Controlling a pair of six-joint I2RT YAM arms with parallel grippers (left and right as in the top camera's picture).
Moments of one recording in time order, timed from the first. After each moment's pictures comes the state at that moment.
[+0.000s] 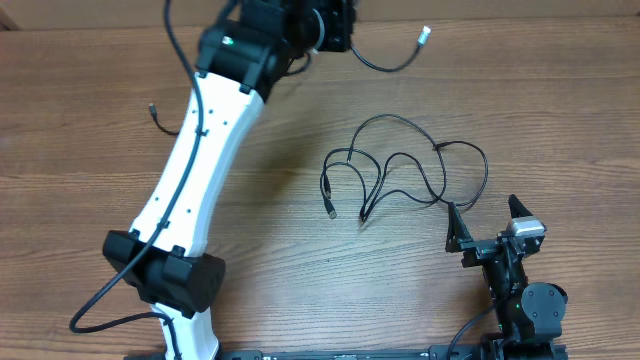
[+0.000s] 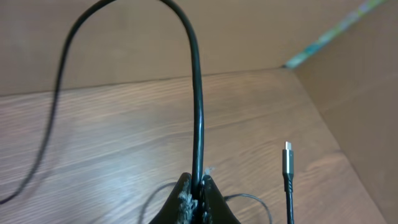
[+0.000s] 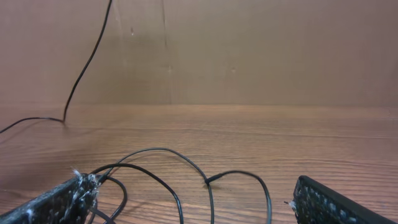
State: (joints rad) left arm -0.38 1.97 2.23 -0.81 0.29 -0.36; right arm 0.03 0.01 0.02 -0.03 -0.10 0.04
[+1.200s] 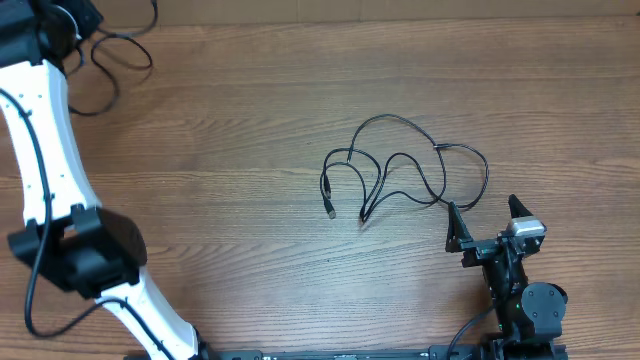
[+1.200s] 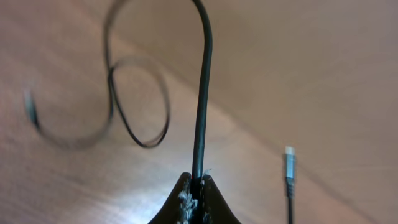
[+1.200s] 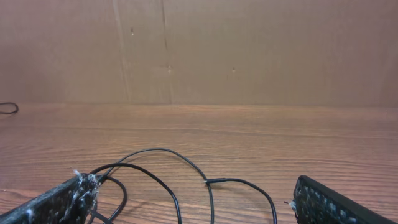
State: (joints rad) left arm 0.34 2.09 2.24 -0.86 0.14 -0.43; right arm 0.03 0.01 0.02 -0.03 -0.10 0.04
